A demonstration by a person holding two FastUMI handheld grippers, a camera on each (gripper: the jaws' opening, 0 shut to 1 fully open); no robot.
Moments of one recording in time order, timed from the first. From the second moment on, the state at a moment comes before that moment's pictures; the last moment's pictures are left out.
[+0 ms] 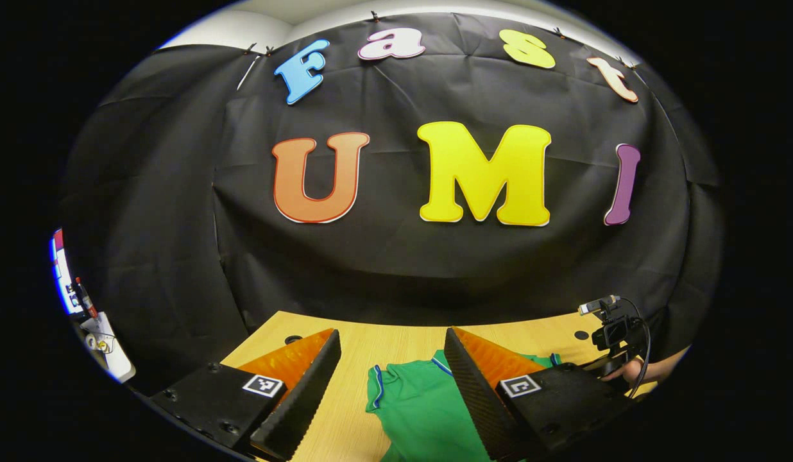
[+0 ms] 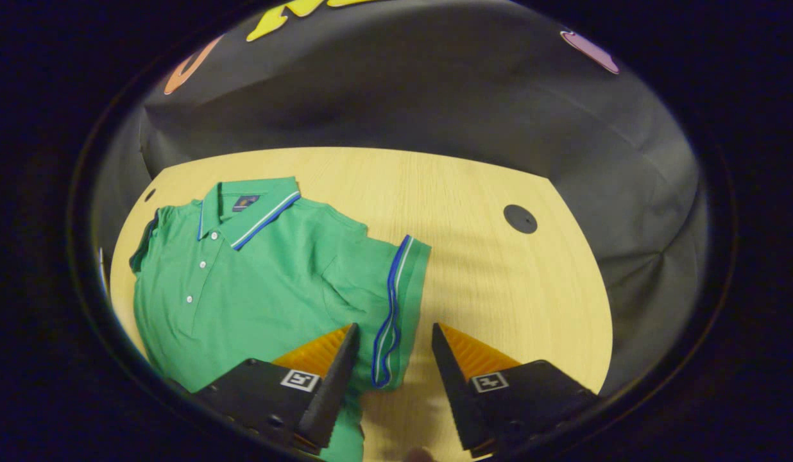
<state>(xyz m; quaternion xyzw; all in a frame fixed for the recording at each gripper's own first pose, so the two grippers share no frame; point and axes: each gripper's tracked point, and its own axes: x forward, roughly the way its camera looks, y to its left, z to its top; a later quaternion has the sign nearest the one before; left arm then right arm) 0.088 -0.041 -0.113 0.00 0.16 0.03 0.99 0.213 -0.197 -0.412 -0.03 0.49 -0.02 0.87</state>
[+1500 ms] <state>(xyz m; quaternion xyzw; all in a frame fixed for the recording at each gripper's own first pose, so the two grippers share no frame) 0.024 0.011 -0.084 -0.02 0.15 0.08 0.99 0.228 -0.009 -0.324 0.06 0.45 0.05 0.89</state>
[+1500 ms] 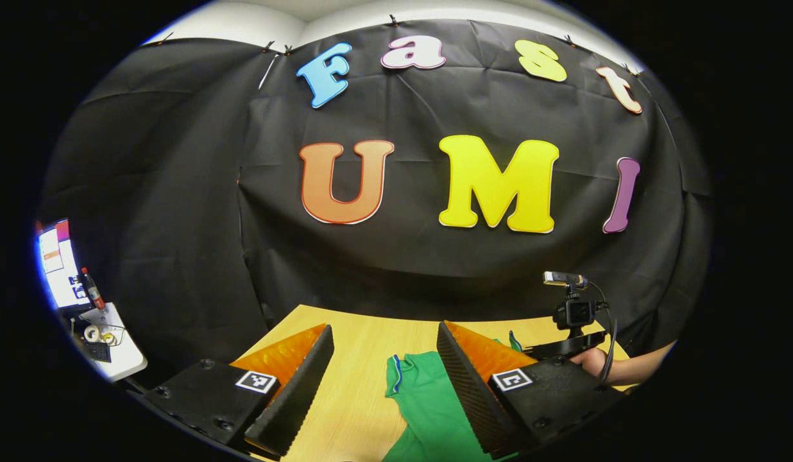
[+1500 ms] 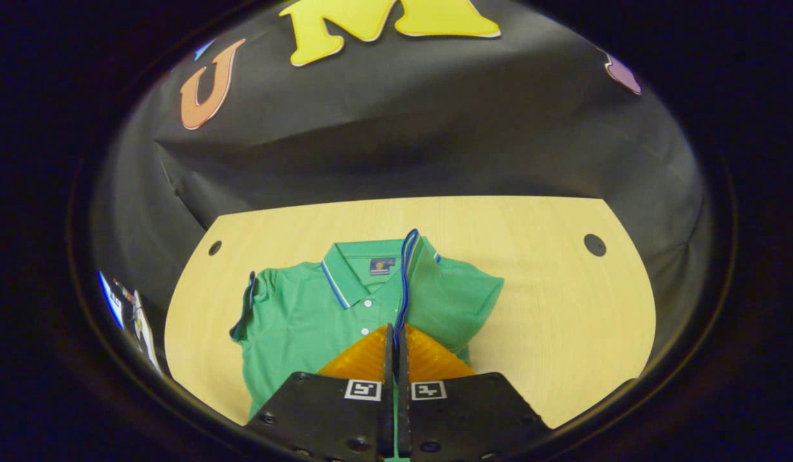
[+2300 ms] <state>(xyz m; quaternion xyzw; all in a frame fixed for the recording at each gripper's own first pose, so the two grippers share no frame) 0.077 -0.011 -0.195 -0.04 0.26 -0.02 0.96 0.114 -0.044 -0.179 0.00 0.30 0.03 0.95</state>
